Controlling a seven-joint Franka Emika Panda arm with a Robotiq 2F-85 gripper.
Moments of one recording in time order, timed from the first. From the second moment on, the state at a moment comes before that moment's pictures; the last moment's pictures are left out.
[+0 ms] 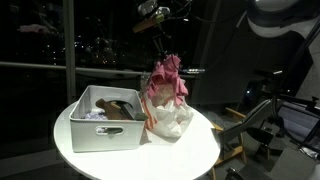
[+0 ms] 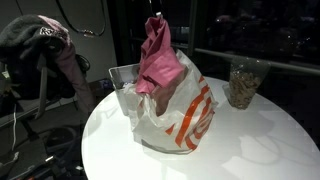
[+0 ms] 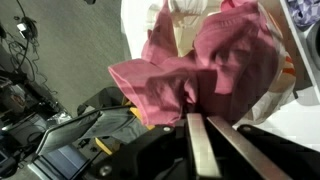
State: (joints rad) arm 0.31 0.57 -0.02 -0.96 -0.47 1.23 1.07
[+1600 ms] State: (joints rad) arm 0.28 0.62 -0.01 -1.05 -0.45 1.38 0.98
